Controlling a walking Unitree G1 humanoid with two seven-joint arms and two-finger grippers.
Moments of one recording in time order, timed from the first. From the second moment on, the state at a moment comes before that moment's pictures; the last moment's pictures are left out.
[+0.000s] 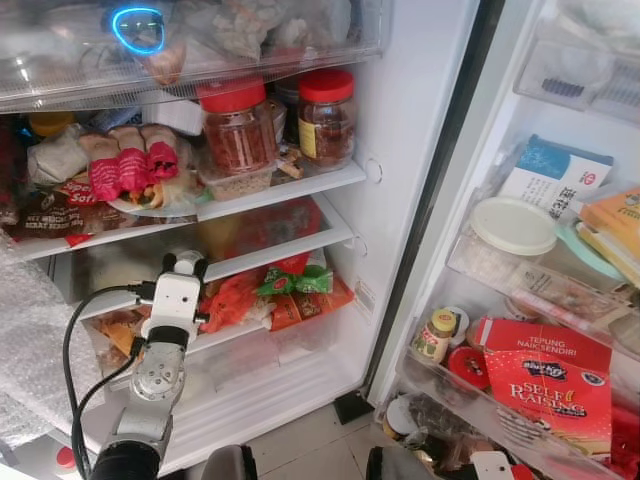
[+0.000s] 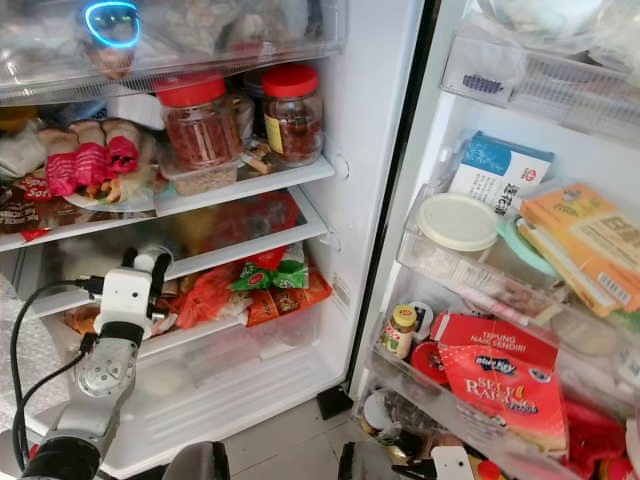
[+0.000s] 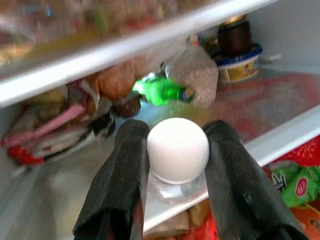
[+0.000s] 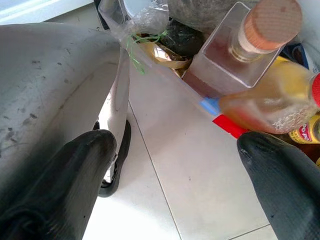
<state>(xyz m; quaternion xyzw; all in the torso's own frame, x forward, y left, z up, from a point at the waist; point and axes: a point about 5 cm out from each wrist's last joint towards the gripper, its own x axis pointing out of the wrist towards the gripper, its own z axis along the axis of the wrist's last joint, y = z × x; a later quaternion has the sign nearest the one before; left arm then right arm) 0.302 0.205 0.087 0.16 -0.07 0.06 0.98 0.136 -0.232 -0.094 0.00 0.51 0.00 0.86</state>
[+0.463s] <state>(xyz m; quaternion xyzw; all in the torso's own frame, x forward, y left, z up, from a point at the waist) 0.324 0.226 0.088 0.00 -0.02 0.15 0.99 0.135 -0.232 -0.094 0.00 0.51 0.00 0.86</state>
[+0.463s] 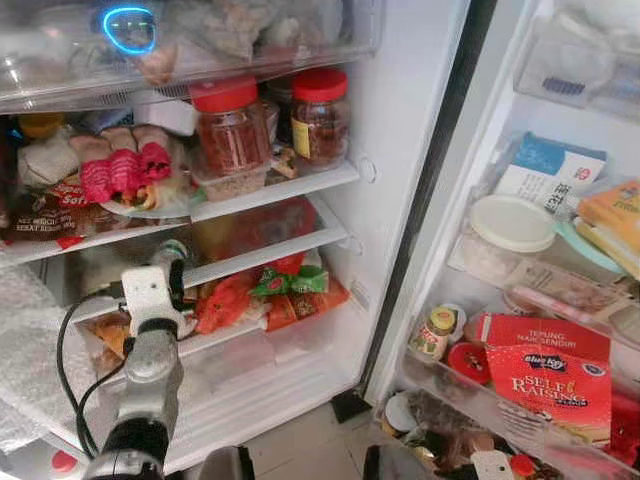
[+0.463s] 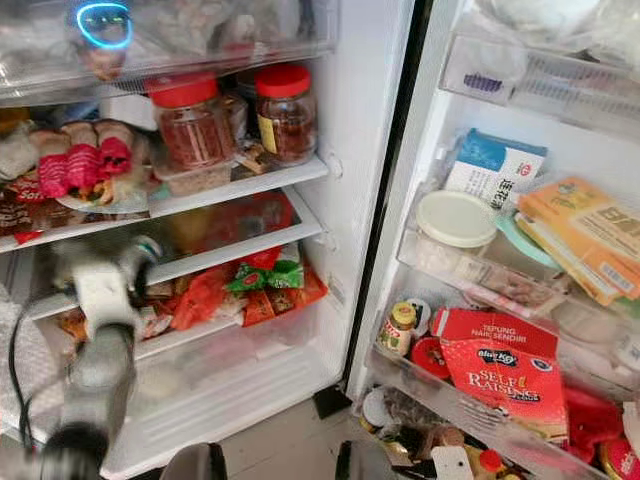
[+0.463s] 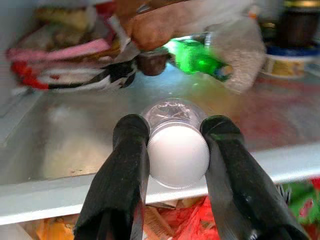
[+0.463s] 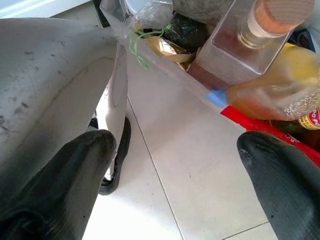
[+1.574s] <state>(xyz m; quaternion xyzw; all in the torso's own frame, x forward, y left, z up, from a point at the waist) 0.354 0.228 0.113 -0.05 -0.04 0.18 0.98 0.138 -0.234 -0.093 -0.01 0.51 0.00 0.86</state>
